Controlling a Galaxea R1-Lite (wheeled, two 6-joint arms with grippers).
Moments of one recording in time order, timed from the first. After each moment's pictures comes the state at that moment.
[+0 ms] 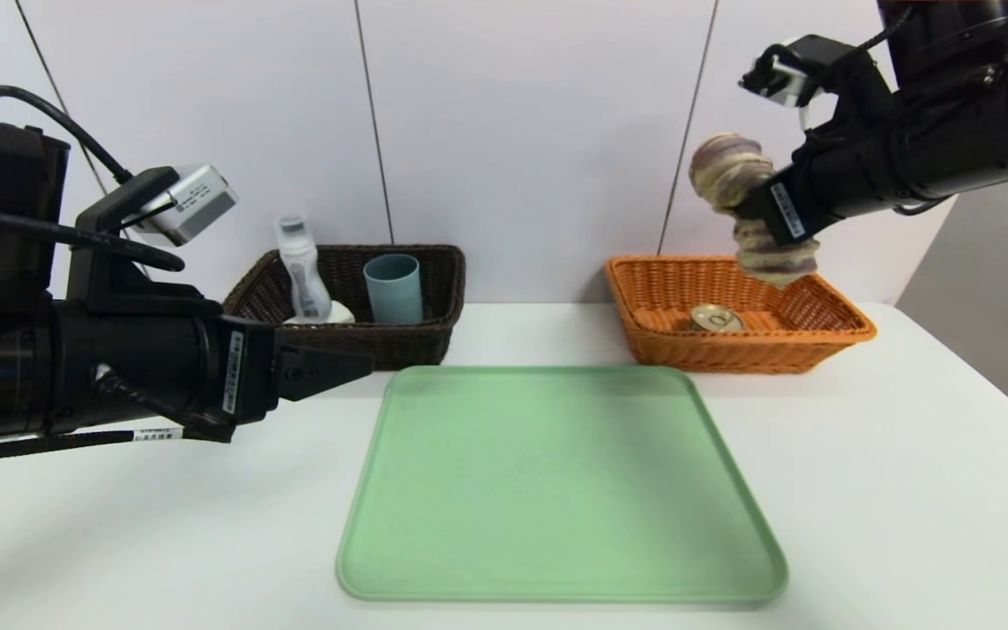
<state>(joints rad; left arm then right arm) -0.47 1.32 -1.01 0.13 -0.11 -0.14 0.32 1.78 -1.81 0.57 -0.15 -0.44</state>
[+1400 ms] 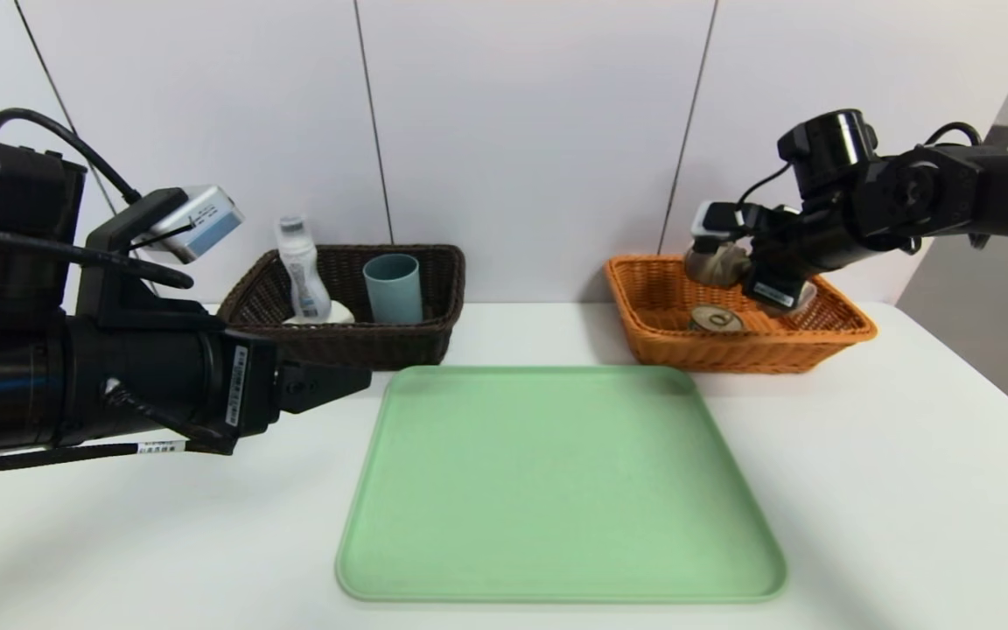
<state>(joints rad) -0.46 1.32 -0.98 0.13 -0.10 -0.15 0.14 2.09 -1.83 0.42 -0.16 -1.07</state>
